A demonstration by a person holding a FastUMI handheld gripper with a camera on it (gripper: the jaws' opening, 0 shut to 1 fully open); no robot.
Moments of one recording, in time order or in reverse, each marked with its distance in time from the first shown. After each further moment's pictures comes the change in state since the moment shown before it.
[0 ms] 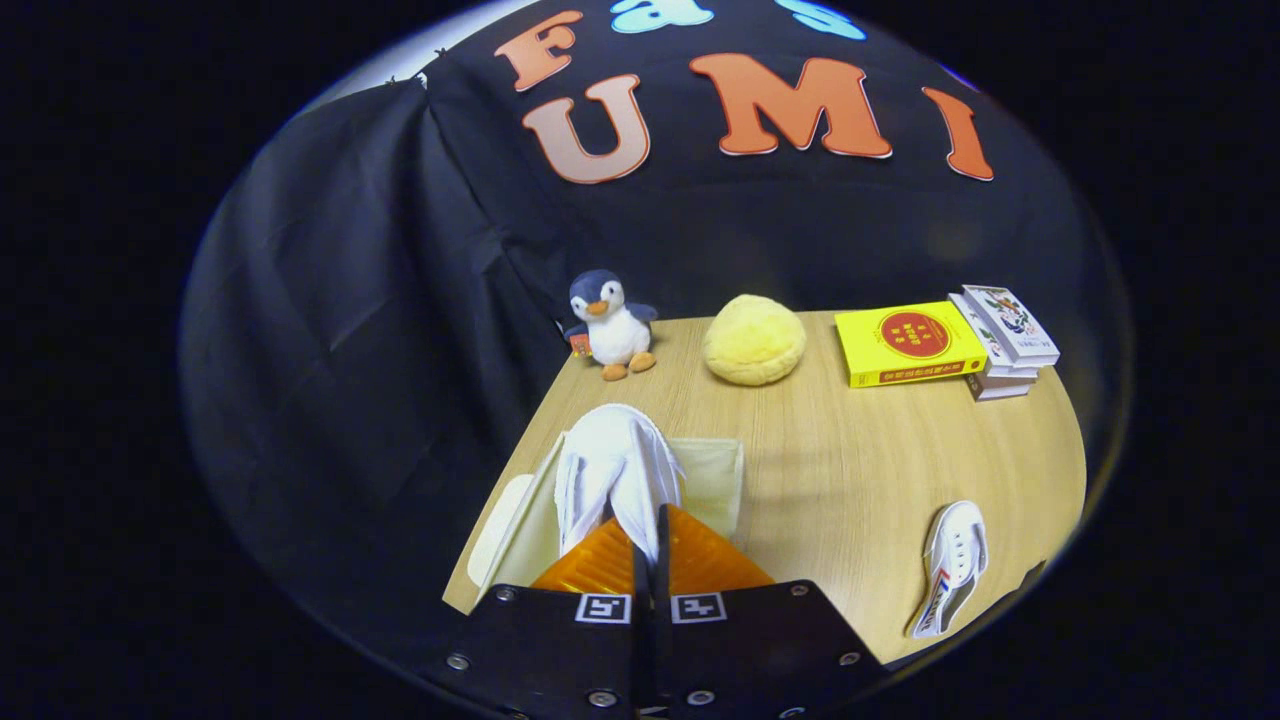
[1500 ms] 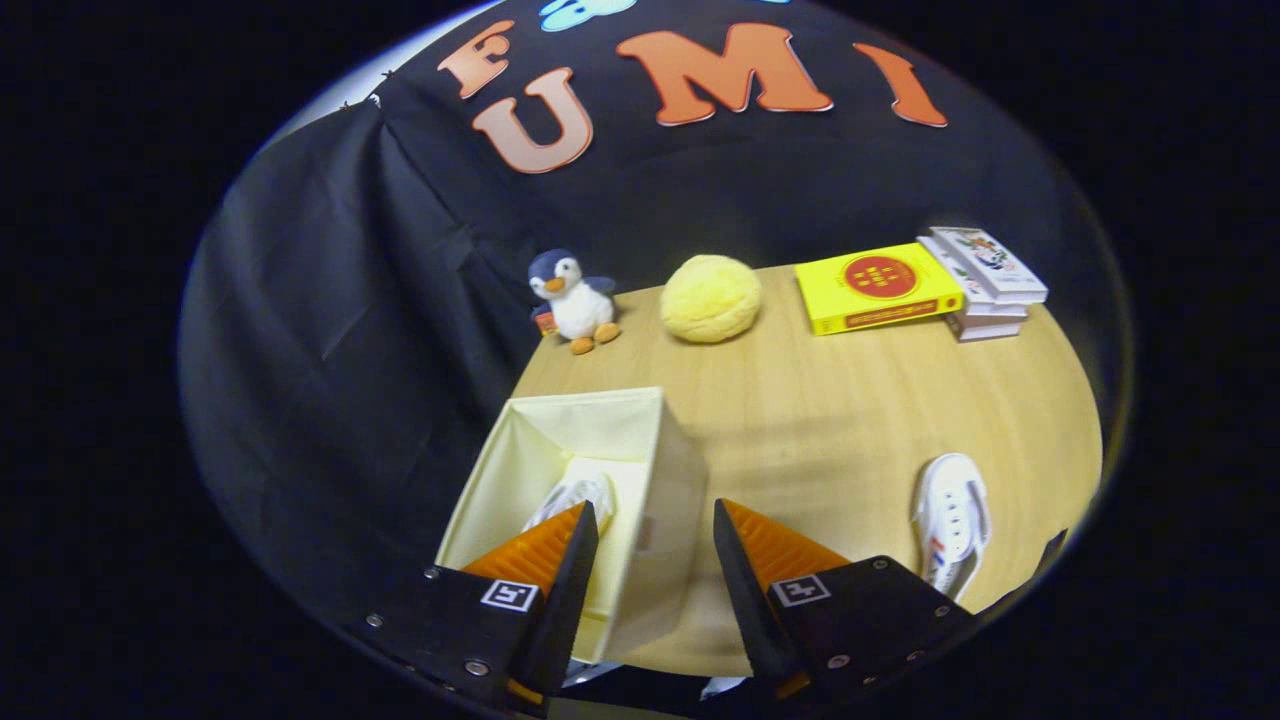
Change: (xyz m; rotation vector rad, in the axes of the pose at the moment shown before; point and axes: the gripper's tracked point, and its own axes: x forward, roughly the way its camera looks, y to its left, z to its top) arm -0.047 -0.134 -0.033 0.092 -0.008 -0.063
